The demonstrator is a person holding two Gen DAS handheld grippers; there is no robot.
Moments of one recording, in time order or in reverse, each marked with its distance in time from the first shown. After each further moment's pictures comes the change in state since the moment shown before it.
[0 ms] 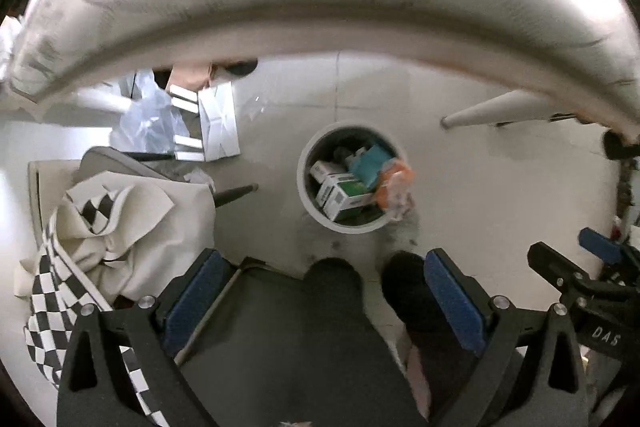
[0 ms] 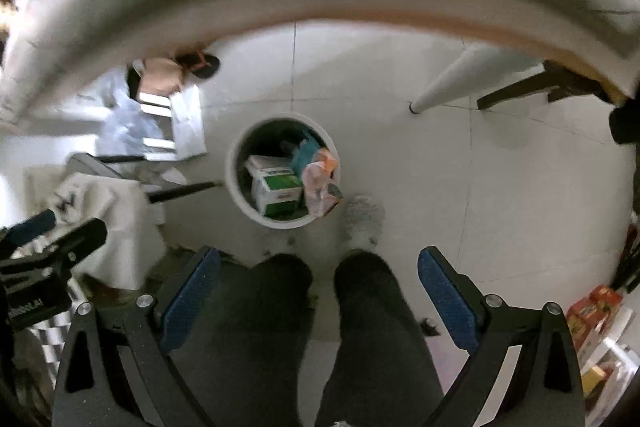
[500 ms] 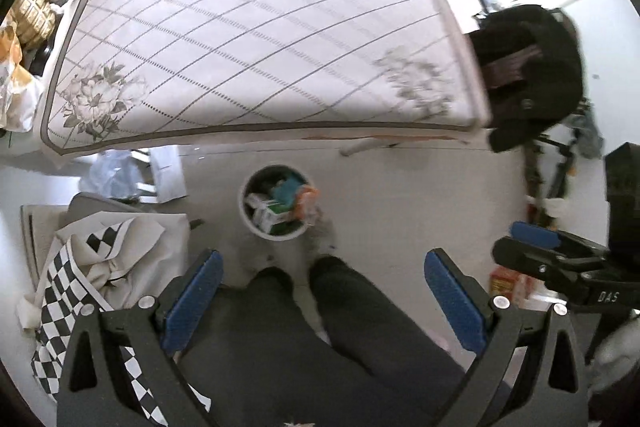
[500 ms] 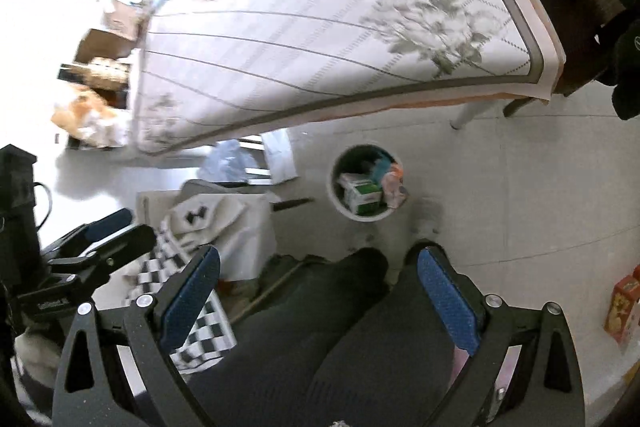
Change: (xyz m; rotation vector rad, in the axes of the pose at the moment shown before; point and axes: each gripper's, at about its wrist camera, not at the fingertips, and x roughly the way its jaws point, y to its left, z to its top) left arm -0.211 0.027 -0.033 0.128 -0.129 -0.327; right arm -0.251 0.056 -0.069 0.053 -0.127 0.238
